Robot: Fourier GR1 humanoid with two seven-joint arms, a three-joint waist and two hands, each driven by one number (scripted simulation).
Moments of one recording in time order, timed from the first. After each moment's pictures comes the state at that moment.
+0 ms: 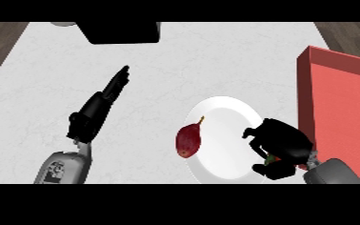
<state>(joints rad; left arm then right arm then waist) -0.18 0.12 -0.10 -1.53 -0.10 -0.14 0.07 -0.17 -0.51 0.45 -1.39 1.11 0.14 -0.53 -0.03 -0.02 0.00</state>
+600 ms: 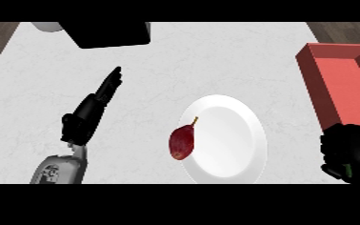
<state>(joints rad) -0.15 0.13 -0.07 -1.55 -0.10 -0.12 0.07 -0.05 -0.90 0.25 -1.45 0.75 -0.09 -1.11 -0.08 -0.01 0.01</state>
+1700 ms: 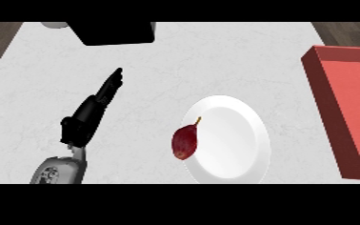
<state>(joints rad) -0.14 0.13 -0.08 -1.56 -0.10 -0.13 0.07 0.08 -1.29 -0.02 -1.39 -0.02 0.06 -1.20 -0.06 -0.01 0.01</state>
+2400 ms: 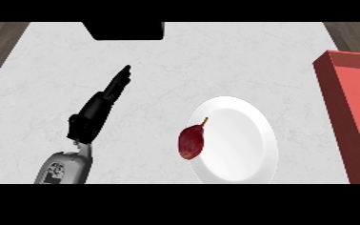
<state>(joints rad) -0.17 0.12 -0.11 -1.55 -0.10 -0.15 0.07 0.10 -1.43 -0.08 -1.32 -0.25 0.17 -1.17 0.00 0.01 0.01</state>
